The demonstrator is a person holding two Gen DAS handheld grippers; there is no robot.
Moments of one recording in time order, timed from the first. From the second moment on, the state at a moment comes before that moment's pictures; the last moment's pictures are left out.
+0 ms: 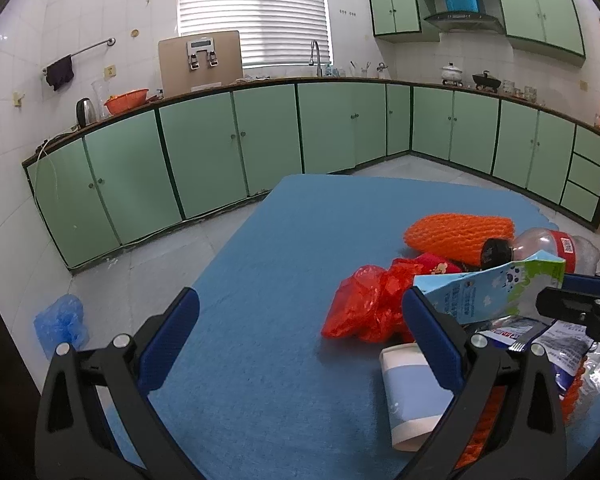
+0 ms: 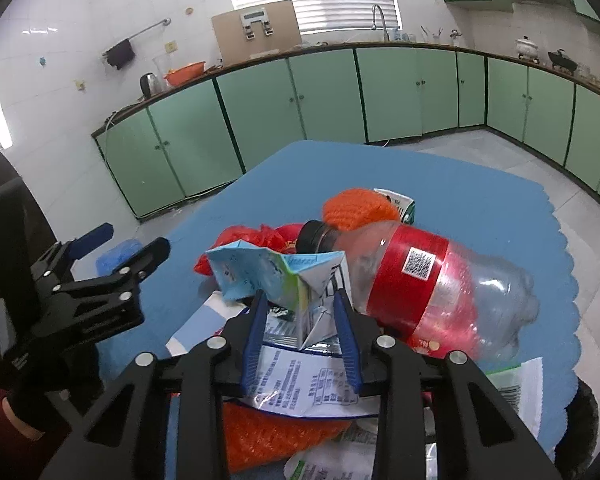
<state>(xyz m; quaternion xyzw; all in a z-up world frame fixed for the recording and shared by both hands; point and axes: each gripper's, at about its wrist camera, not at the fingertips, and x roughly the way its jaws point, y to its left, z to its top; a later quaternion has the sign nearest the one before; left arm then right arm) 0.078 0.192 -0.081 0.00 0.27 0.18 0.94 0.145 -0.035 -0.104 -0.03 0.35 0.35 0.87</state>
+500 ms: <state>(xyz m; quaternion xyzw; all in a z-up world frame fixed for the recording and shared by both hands) 0.082 0.203 -0.088 -0.01 0.28 0.20 0.94 0.180 -0.021 -0.116 -0.01 0.38 0.35 0.86</state>
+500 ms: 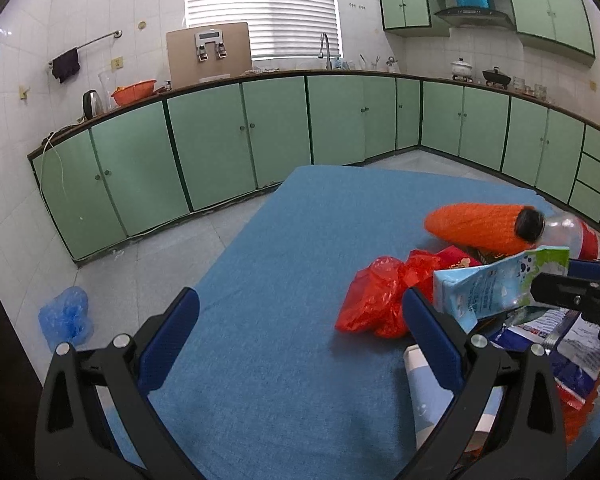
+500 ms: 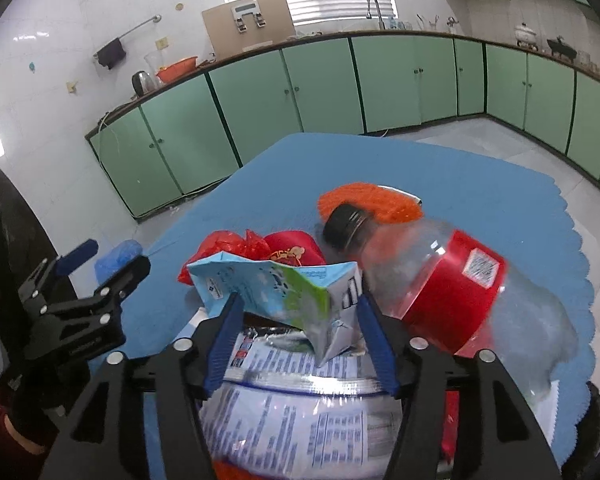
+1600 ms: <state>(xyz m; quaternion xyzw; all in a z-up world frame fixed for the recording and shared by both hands) 0.101 0.193 -0.073 -0.01 0.27 0.18 0.95 0.176 -0.082 -0.077 -0.03 0.31 0.28 0.91</state>
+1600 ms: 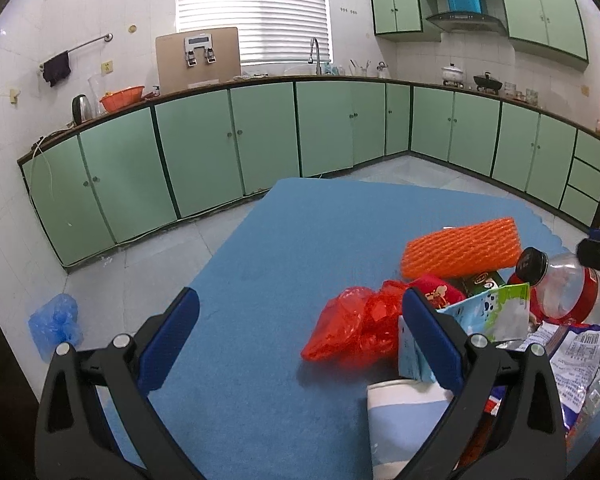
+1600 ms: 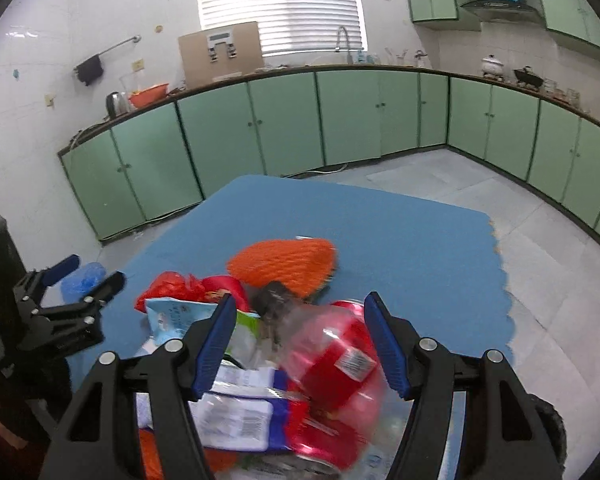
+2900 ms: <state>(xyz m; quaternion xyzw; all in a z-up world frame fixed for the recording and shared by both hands) 0.118 0.140 -0.079 0.01 0.28 0.16 0.95 0.209 -0.162 -0.152 0.07 0.39 0.39 0.83</state>
